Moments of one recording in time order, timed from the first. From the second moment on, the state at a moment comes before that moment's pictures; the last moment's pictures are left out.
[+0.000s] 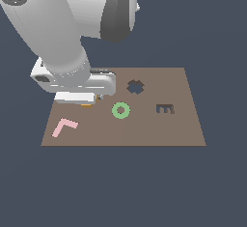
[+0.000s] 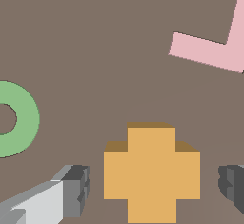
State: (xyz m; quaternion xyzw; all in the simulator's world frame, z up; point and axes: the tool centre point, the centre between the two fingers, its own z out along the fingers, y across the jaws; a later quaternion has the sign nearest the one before) arm -0.003 -0.123 0.049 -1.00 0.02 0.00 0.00
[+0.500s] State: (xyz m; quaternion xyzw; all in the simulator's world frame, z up) arm -0.003 -0.122 0.033 -1.00 0.02 0.00 0.00
